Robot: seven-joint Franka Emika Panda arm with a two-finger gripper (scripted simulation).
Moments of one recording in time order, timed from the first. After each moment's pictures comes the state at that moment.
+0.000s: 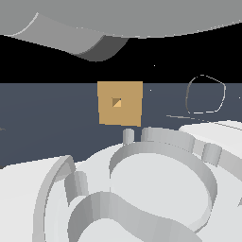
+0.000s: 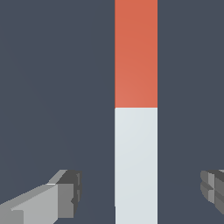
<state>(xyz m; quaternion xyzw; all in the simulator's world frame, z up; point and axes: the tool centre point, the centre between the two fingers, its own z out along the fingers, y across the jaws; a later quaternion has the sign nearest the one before) 0.012 -0.267 0.063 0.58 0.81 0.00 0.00</state>
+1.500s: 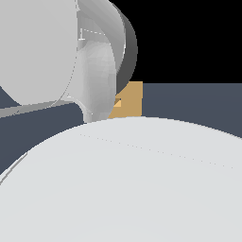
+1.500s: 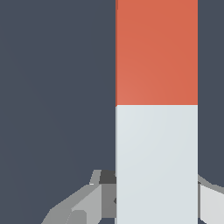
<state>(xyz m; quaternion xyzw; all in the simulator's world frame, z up) 0.010 -0.264 0.017 0.58 0.81 0.00 0.00</state>
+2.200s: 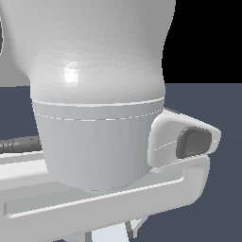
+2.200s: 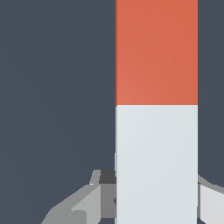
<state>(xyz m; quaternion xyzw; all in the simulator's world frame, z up) -0.014 -0.208 0.032 0.62 0.79 0.00 0.00</state>
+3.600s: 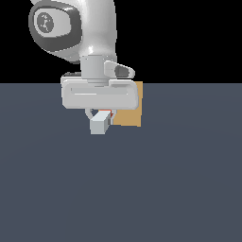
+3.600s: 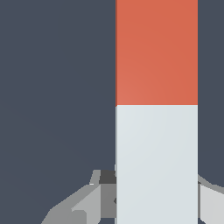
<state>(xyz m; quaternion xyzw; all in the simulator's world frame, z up) -0.054 0.025 0.091 0.74 0.68 0.00 0.00</state>
